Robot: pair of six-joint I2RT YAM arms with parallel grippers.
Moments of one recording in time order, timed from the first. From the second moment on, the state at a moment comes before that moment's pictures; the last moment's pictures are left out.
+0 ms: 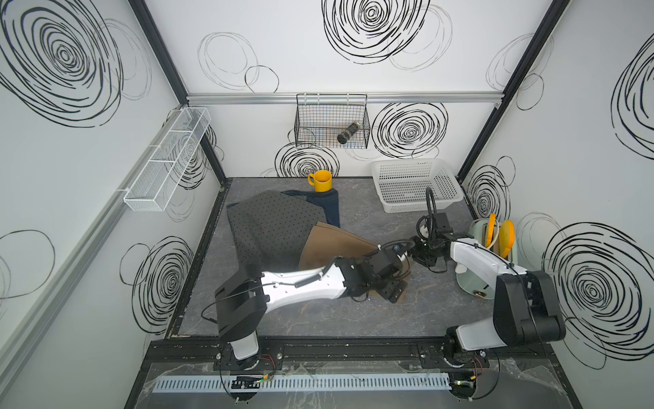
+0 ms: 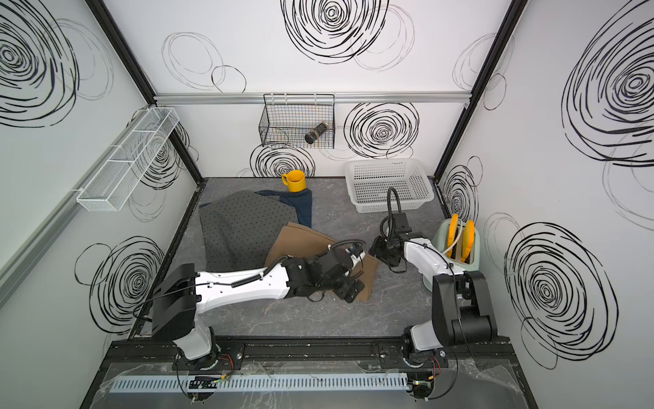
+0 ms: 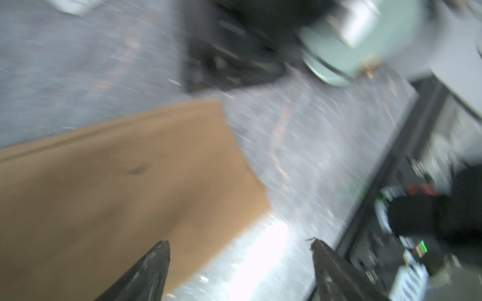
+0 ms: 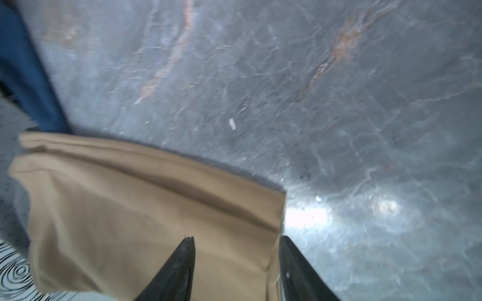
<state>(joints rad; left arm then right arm) -1.20 1.73 1.27 -0.37 -0.08 -0.34 0.15 1.48 0.83 -0.54 -0.25 0.59</state>
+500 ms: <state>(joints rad) -1.26 2.00 1.34 -0.32 -0.15 -0.01 0.12 1.55 0.82 -0.52 -0.27 0.55</state>
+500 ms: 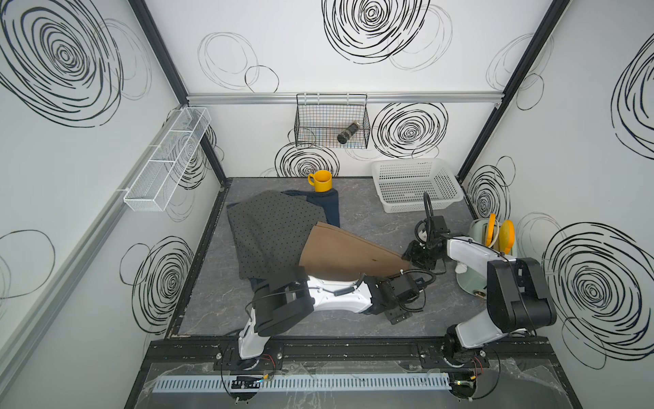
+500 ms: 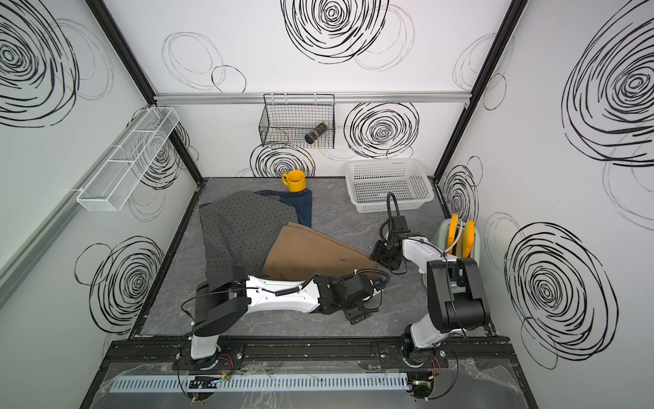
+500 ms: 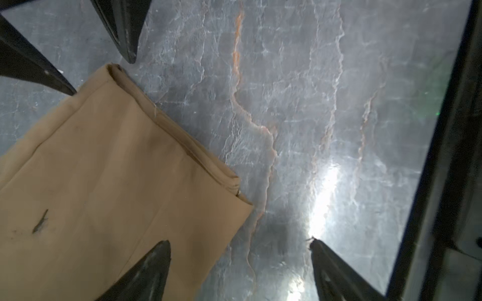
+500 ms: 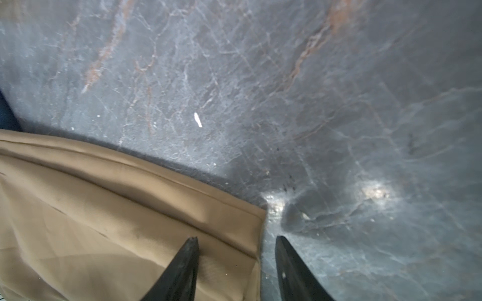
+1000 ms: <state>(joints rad) -1.28 2.05 1.35 -0.21 -0.27 0.19 0.07 1.50 0.72 -0.44 -0.33 0.59</state>
